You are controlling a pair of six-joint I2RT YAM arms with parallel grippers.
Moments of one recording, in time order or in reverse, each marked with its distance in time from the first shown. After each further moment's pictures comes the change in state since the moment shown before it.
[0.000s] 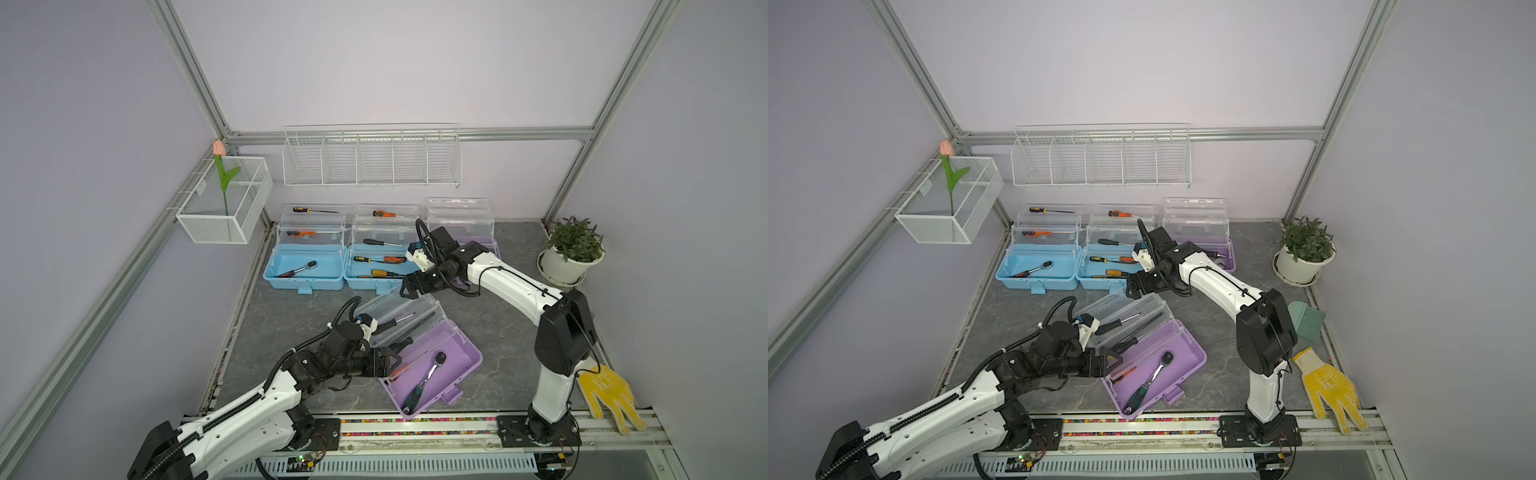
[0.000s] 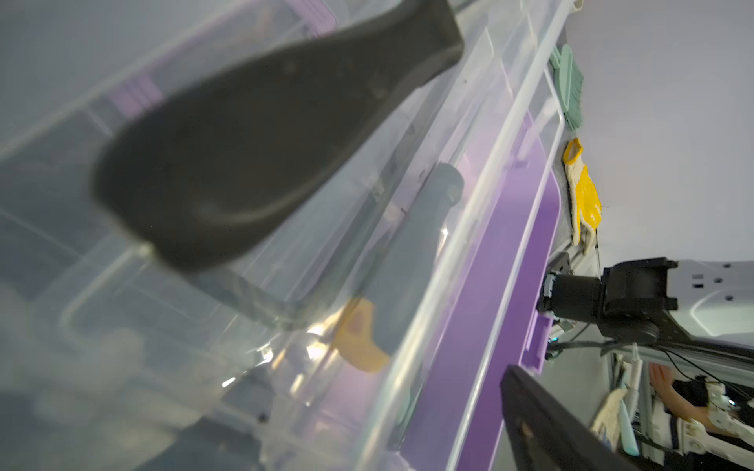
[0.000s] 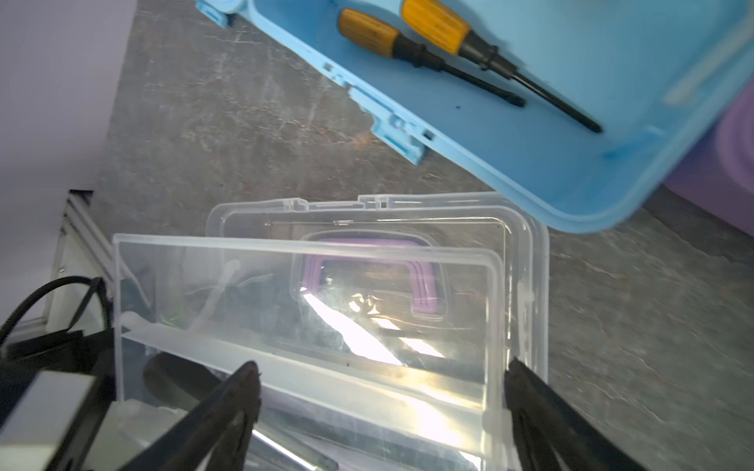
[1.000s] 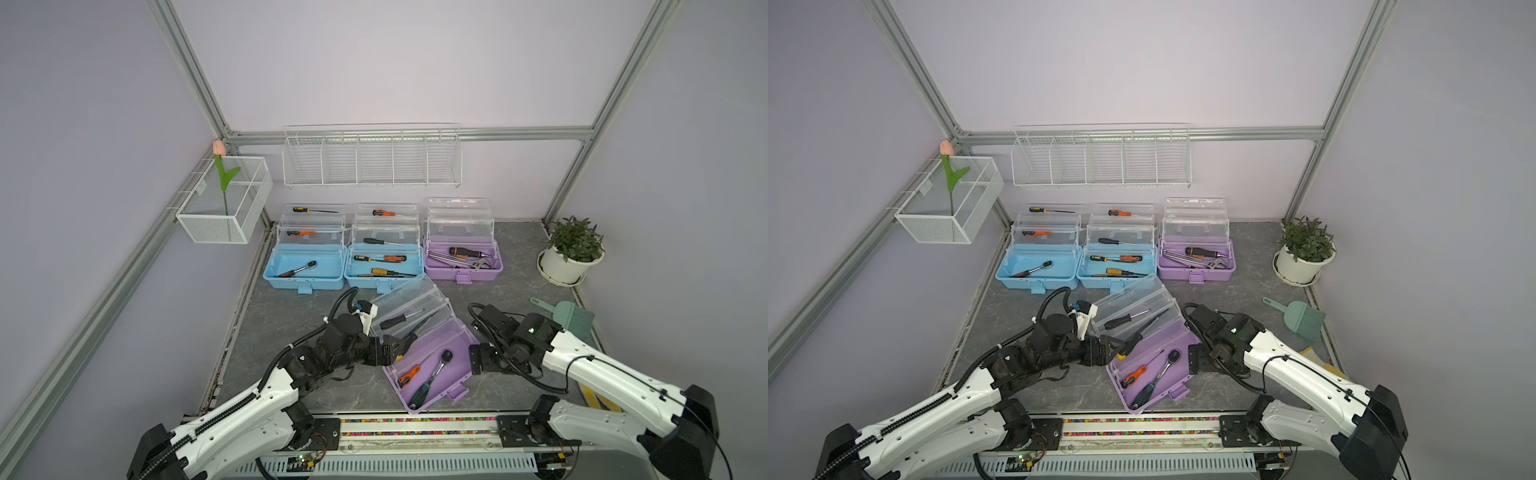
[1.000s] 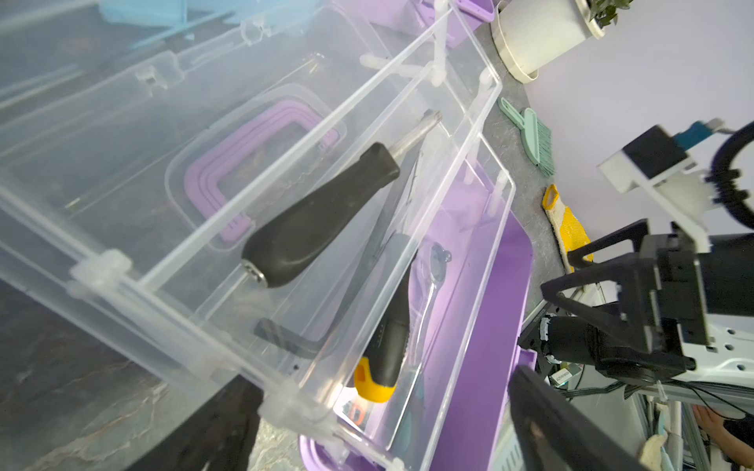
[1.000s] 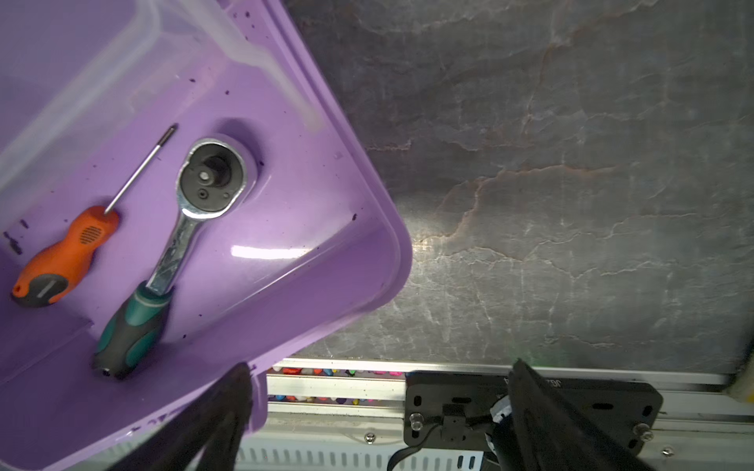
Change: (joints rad) left arm -0.004 -0.010 0.079 0.048 -0.129 0.095; right arm 0.163 -0.817 -0.827 -0.338 0.453 0.616
